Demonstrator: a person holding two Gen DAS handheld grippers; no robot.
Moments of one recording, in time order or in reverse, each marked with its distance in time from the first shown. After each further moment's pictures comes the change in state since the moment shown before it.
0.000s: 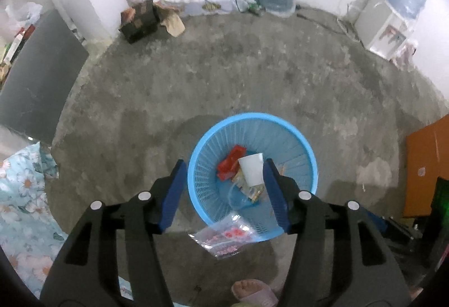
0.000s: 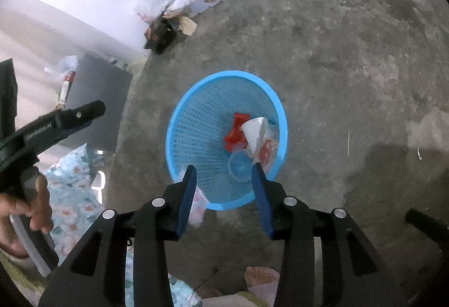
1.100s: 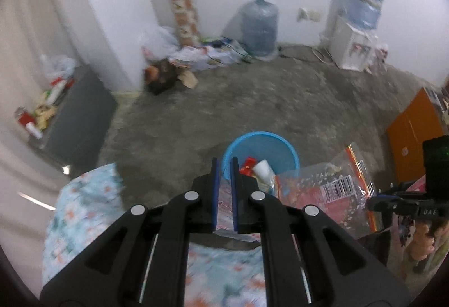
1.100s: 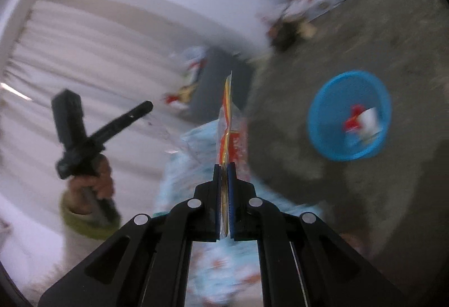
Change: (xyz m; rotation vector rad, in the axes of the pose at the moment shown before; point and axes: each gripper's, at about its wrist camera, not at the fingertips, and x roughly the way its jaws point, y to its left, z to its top) left arm -0.256 0.023 -0.066 0.149 -0.202 0.022; right arm -0.187 0.053 -0.060 -0.103 -0.008 0.481
